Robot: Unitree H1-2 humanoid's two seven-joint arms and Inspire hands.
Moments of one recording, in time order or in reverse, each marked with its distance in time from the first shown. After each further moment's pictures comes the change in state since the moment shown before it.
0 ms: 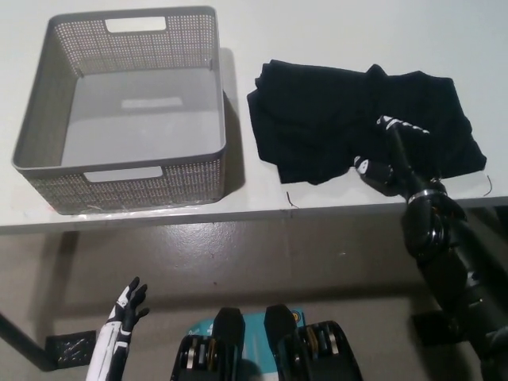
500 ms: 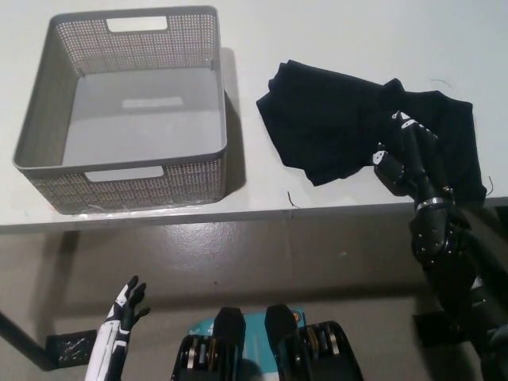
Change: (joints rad) left_arm 0.004 -0.003 0.003 -0.003 -0.001 0.000 0.000; right_arm -0.007 0.002 -0.048 0.124 0.120 -0.204 -0.107
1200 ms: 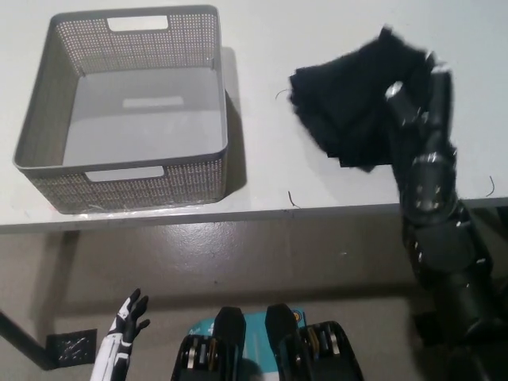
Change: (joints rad) left_arm 0.039 -0.007 -0.006 0.001 -0.003 0.000 -0.006; right_arm -0.041 0.108 -0.270 -0.385 0.268 0.141 0.031
